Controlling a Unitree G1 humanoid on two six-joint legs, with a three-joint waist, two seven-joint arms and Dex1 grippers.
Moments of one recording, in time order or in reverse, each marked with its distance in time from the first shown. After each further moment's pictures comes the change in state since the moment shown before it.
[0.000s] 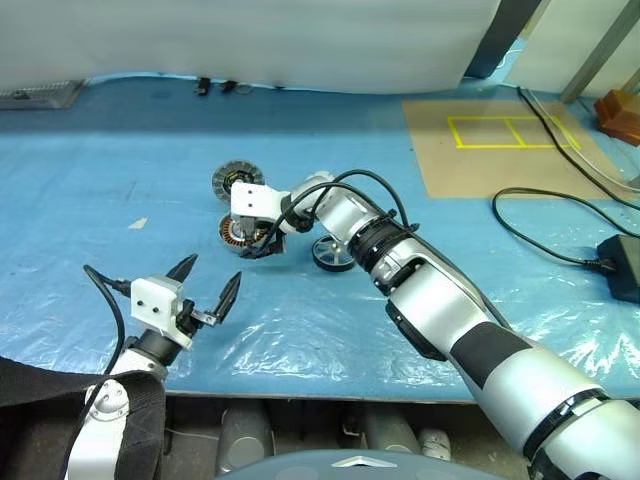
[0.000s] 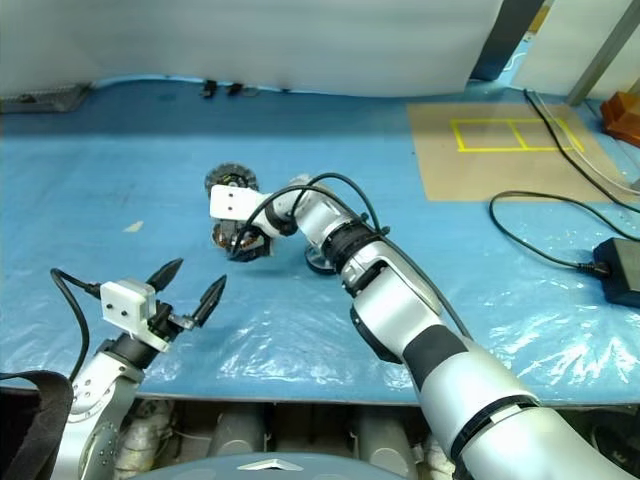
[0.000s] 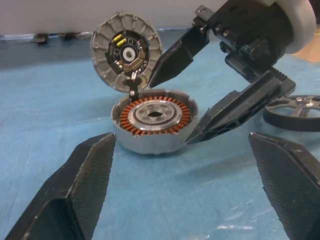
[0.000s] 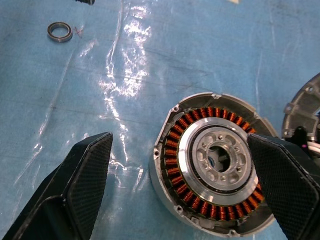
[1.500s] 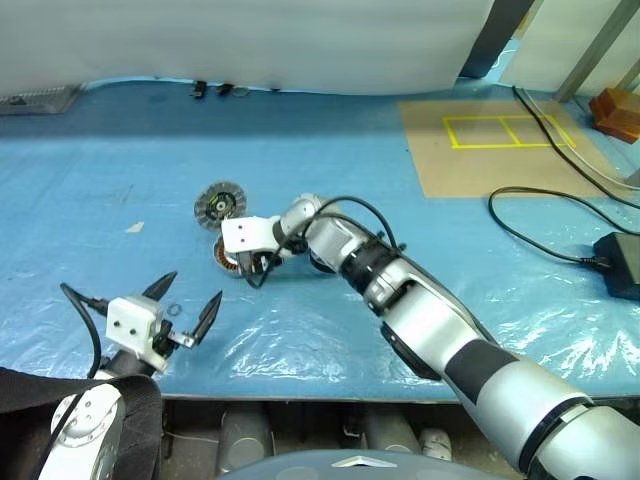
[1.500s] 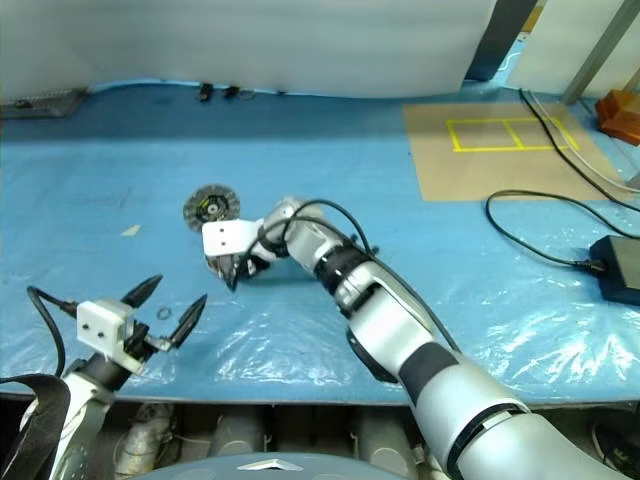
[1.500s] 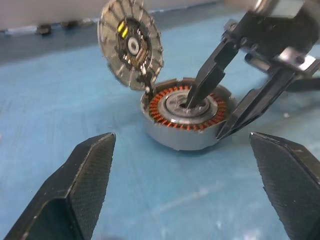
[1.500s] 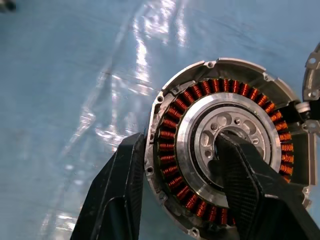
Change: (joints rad) left arm 0.159 0.073 0.099 0.023 -0.026 -0.085 -0.093; right arm 0.236 0.003 0.060 -0.359 -0.199 0.120 0.136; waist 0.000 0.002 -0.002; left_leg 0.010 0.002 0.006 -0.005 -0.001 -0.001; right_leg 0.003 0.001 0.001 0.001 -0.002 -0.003
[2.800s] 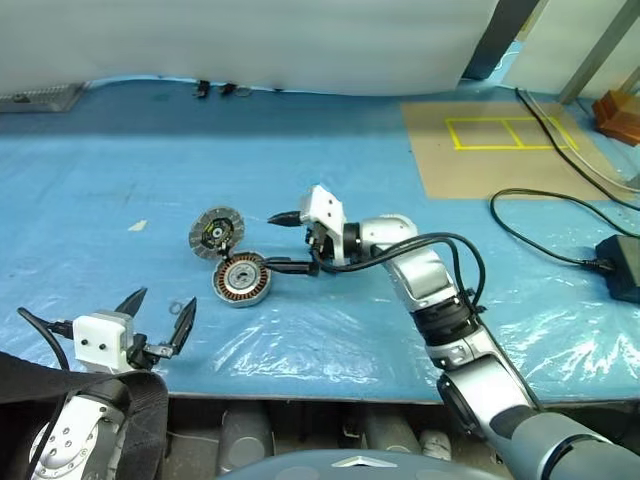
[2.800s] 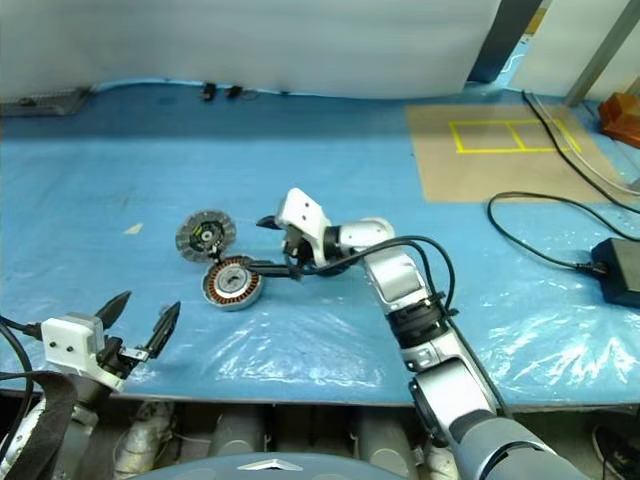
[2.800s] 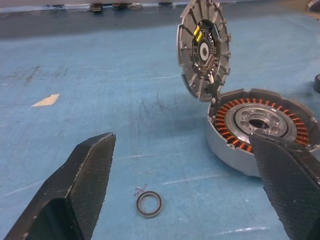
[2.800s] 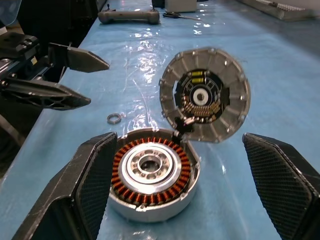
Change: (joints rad) left arm 0.050 -0.081 0.073 -0.088 -0.061 0.094 0.092; right arm 0.419 -0.227 -0.286 -0.624 0.480 0.193 -0.063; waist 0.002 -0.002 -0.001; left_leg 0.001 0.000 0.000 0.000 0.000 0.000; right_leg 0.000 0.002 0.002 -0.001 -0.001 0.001
